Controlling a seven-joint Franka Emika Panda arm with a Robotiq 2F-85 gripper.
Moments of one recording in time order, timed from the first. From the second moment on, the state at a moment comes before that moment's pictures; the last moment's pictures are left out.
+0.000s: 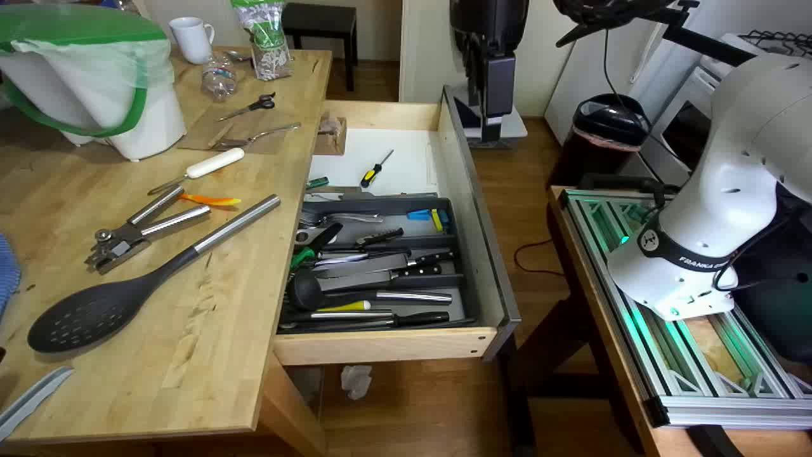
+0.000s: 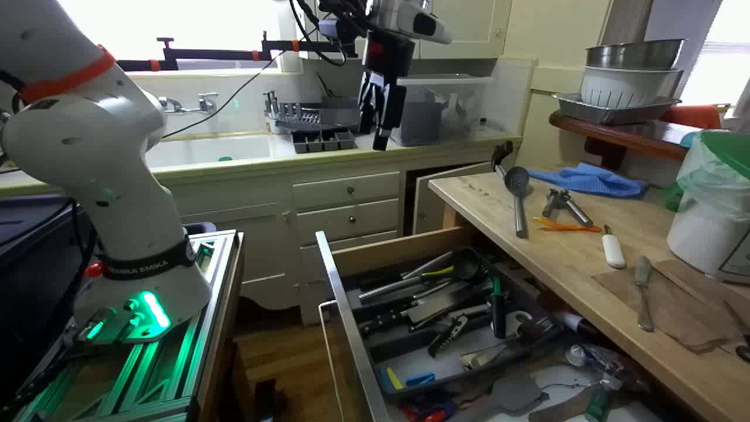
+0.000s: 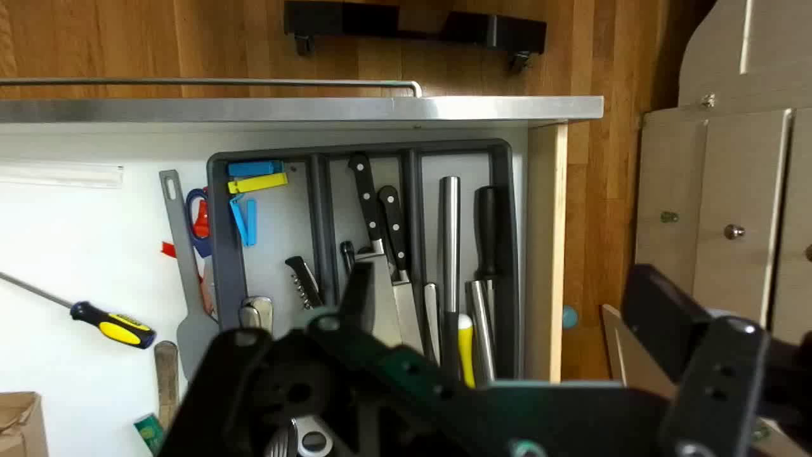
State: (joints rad) arm -0.01 -0.35 -0.07 -2.33 -0.01 1.80 -0.13
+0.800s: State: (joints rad) arm -0.01 -0.34 -0.07 -2.33 -0.01 1.82 -0.13
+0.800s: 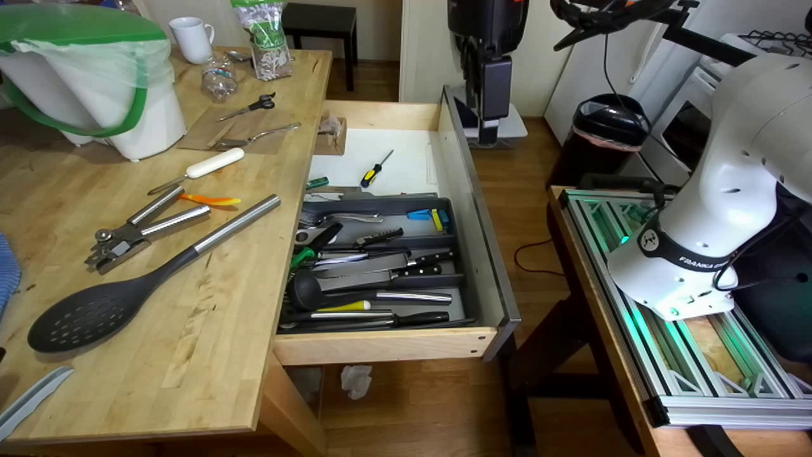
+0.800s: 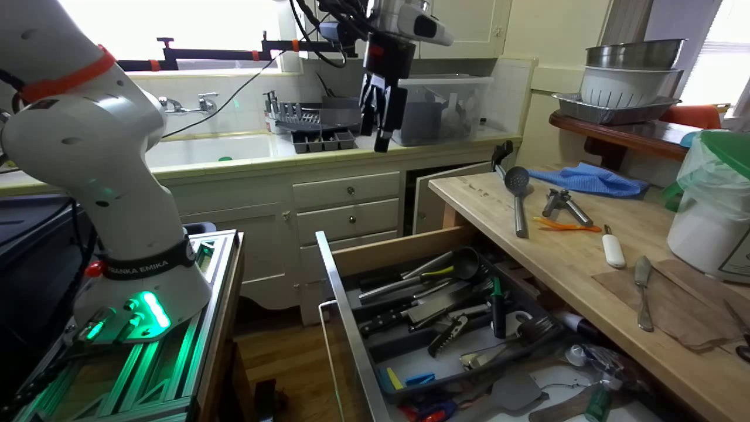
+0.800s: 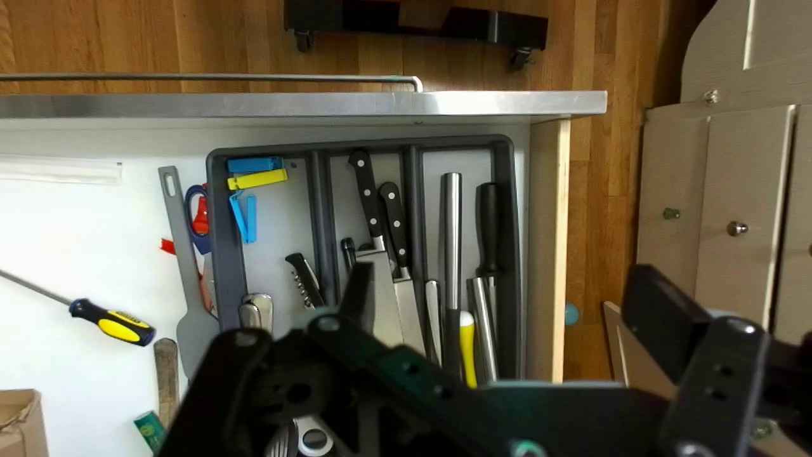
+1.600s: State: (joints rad) arm 0.01 0.00 -0.03 -2.49 0.04 2.44 -0.18
